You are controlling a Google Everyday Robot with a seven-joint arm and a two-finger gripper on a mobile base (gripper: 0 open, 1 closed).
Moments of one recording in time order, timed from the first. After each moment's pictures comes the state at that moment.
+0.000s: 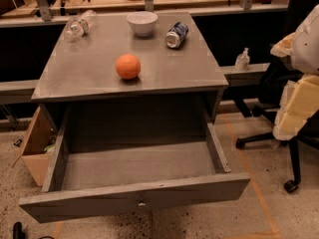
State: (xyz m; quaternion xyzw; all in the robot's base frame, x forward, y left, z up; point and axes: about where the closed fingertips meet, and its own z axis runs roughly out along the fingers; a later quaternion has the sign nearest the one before) arm 0.438 -0.217 0.976 -0.60 0.78 -0.03 0.16
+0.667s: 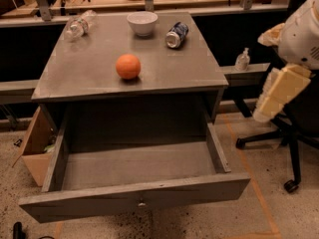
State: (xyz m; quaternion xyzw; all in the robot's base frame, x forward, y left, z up) arm 0.479 -0.198 0.978 -0.60 0.76 -0.01 0.24
